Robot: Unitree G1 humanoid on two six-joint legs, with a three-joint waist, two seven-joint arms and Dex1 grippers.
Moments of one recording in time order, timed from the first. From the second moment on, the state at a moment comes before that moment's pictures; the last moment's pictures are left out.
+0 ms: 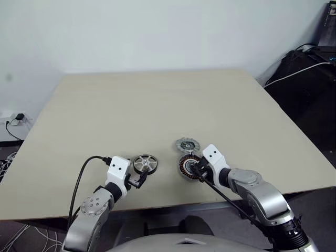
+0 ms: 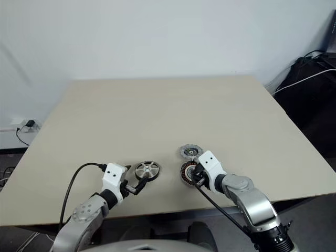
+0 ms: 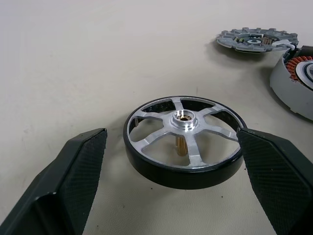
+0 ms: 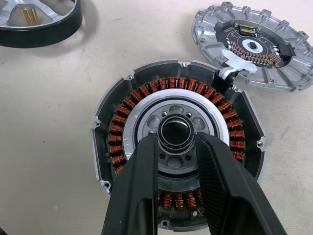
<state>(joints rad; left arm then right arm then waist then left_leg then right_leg) 0.33 0.27 -0.15 -0.38 -0.12 0.38 -0.35 0.02 -0.49 0.21 -0.39 0.19 0.90 0.52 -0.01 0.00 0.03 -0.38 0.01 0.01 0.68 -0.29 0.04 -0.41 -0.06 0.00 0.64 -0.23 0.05</state>
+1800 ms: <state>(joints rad) 0.34 0.27 -0.15 -0.38 -0.12 0.38 -0.35 0.00 -0.42 0.21 -0.34 0.22 0.88 0.45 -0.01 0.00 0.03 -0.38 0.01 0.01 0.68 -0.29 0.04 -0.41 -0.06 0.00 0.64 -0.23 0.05</state>
